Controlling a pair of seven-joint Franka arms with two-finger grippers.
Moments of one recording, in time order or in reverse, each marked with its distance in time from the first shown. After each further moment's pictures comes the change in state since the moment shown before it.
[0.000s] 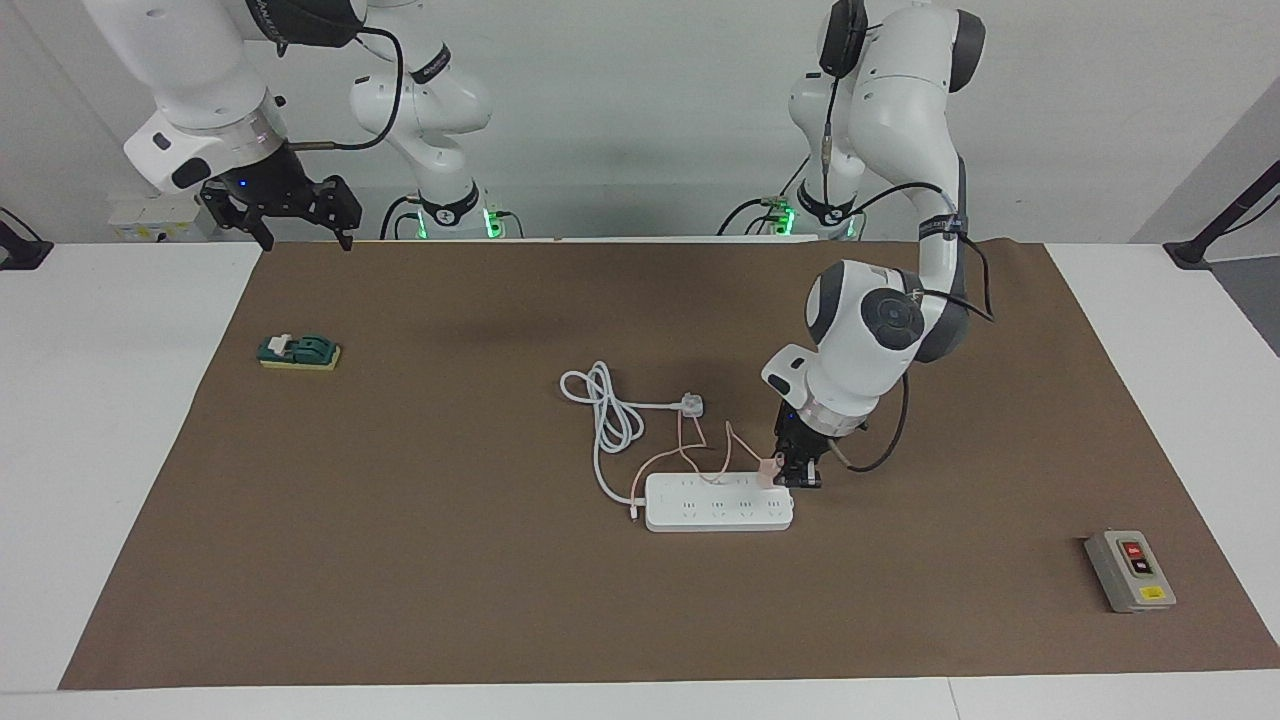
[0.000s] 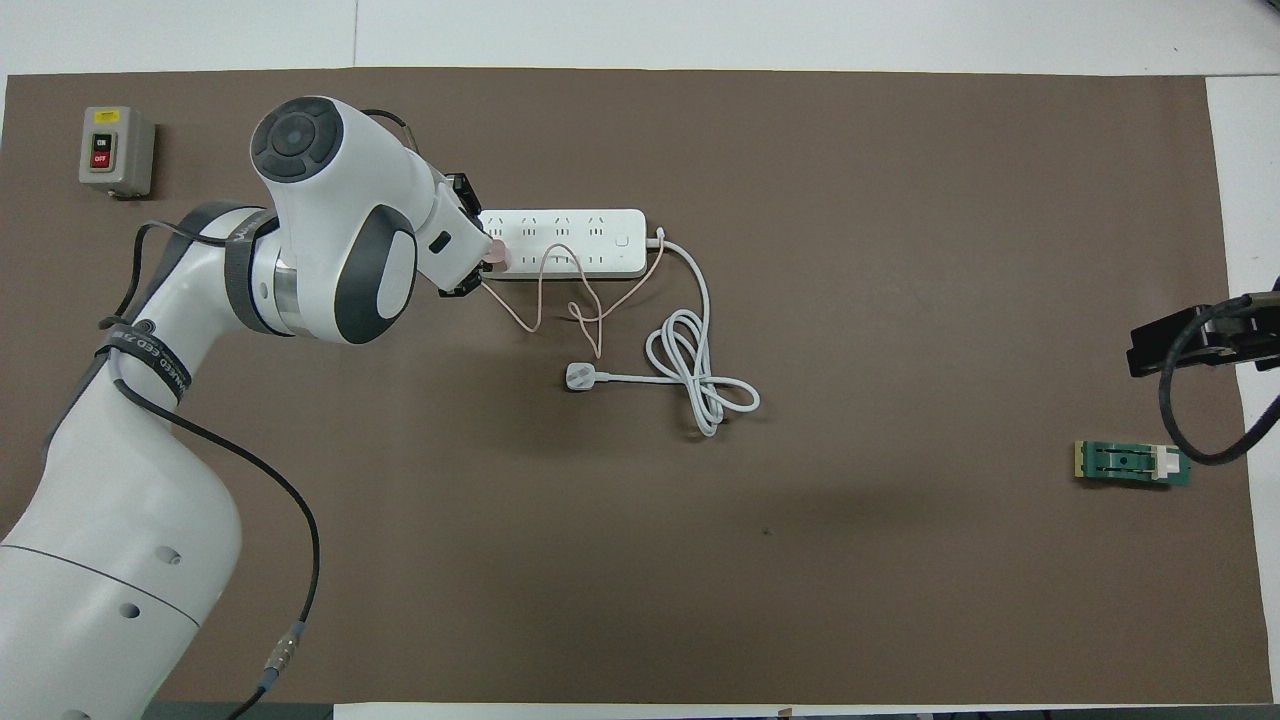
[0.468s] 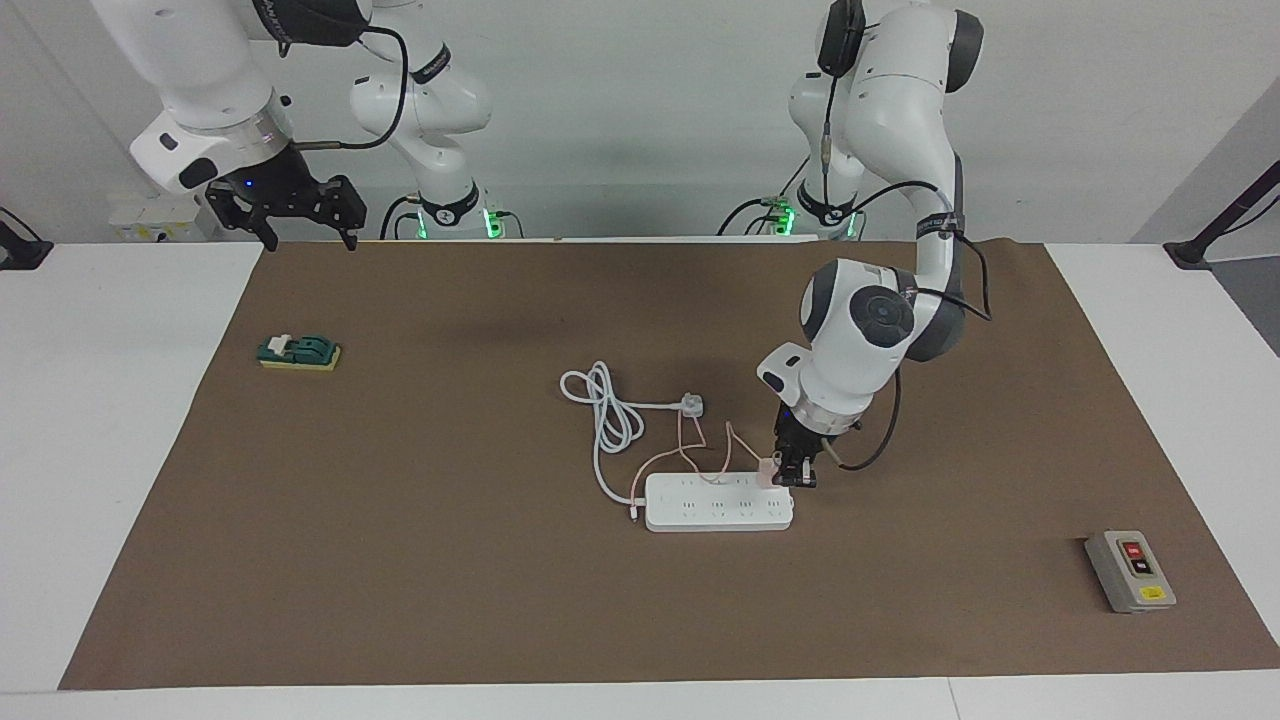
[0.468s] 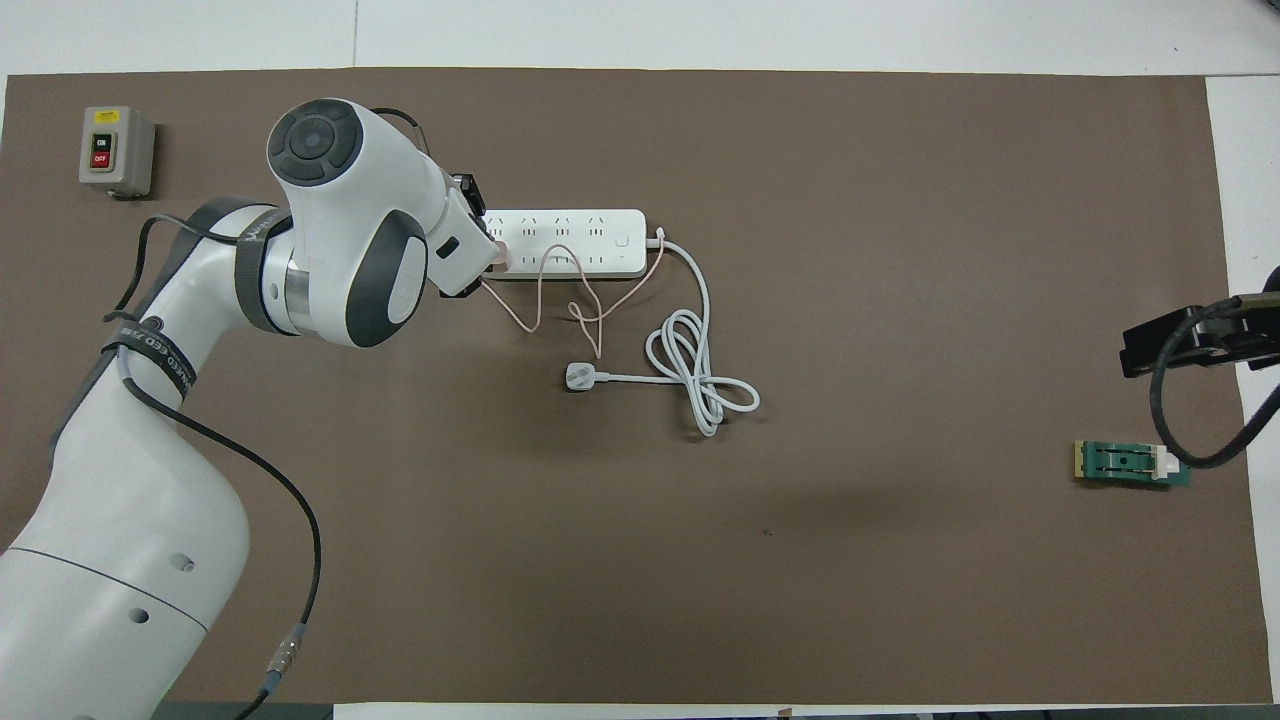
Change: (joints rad) left arm -0.020 0.000 -0.001 0.004 0.073 -0.001 0.015; right arm 0.009 0.000 0.001 0.000 0.000 0.000 0.000
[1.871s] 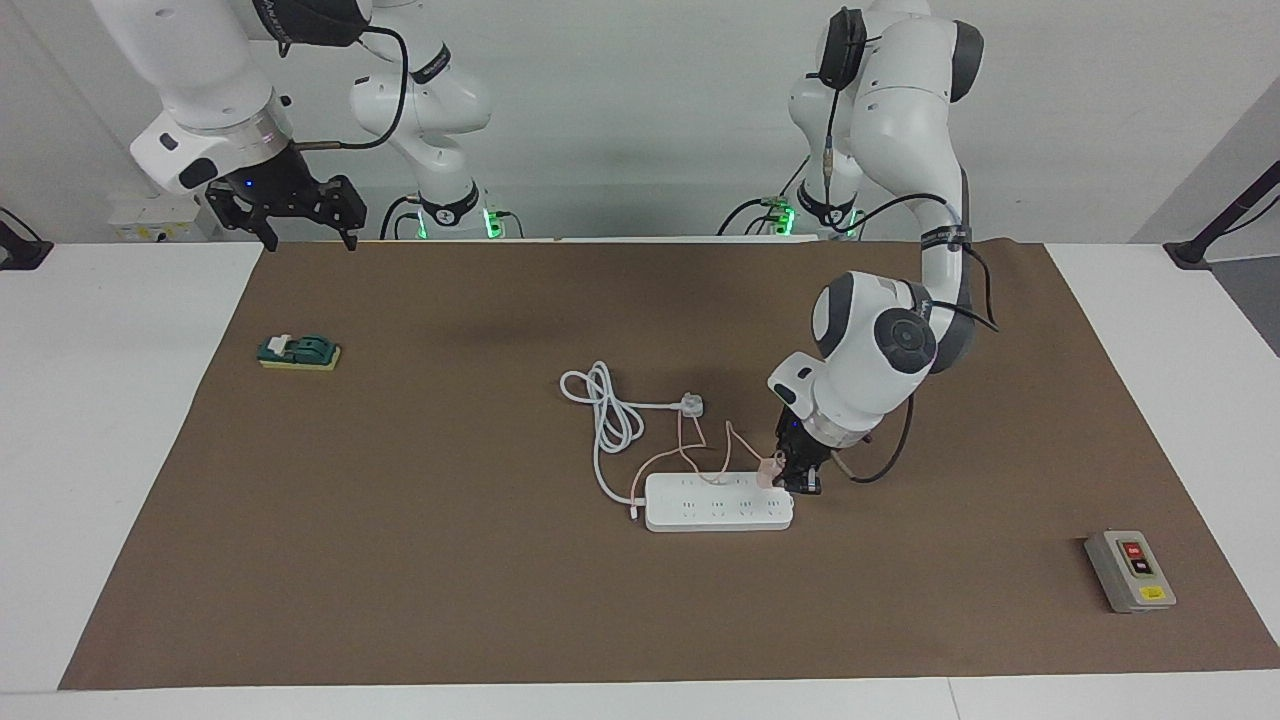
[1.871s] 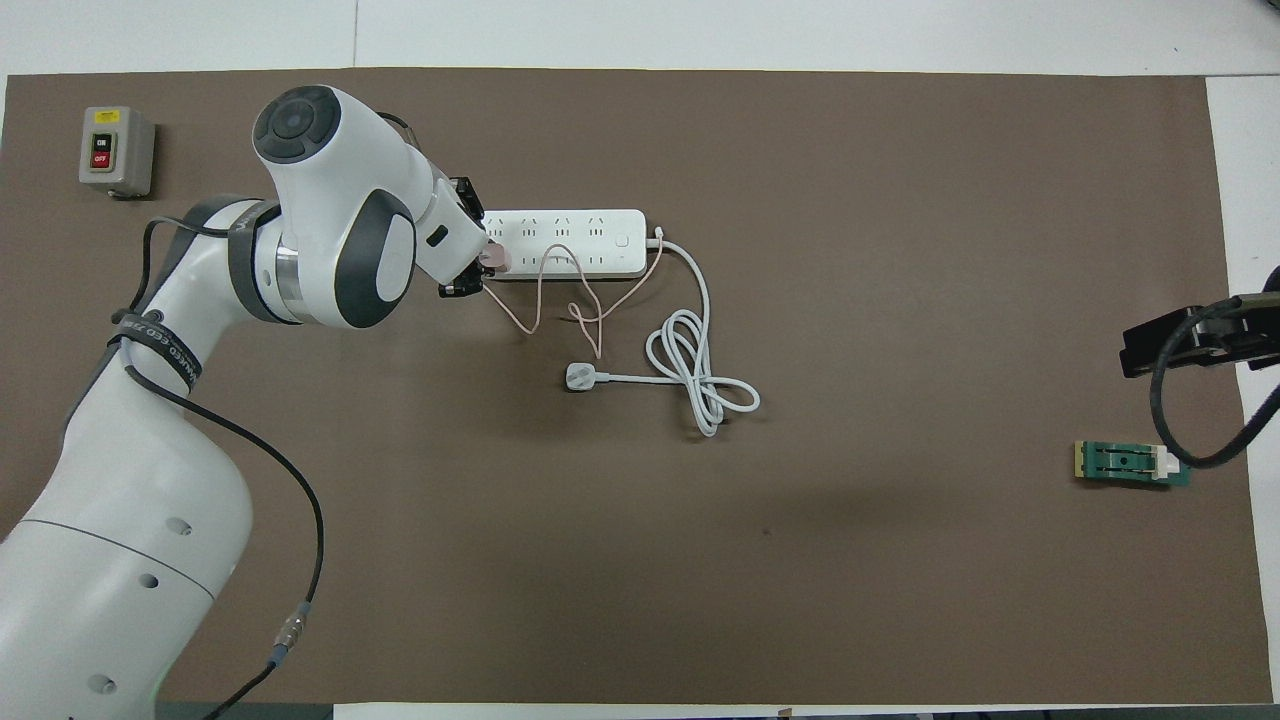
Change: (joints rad) left arm 0.020 0.055 0.013 0.042 -0.121 -0.046 0.032; right arm 0.000 0.000 0.000 0.000 0.000 0.000 0.000
